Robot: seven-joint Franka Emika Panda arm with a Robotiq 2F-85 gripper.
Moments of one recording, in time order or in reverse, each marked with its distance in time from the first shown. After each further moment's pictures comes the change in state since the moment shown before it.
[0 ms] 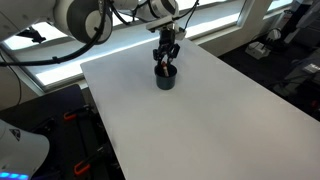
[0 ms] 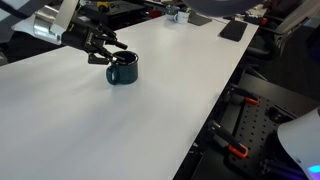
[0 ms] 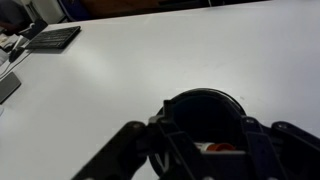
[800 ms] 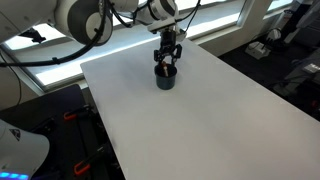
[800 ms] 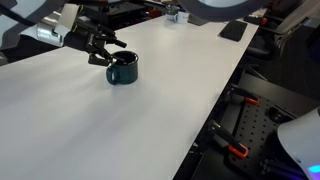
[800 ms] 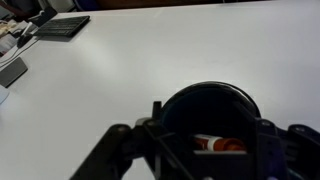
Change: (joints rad) arm 0.002 0.014 -0.001 0.001 -0.045 0.027 -0.085
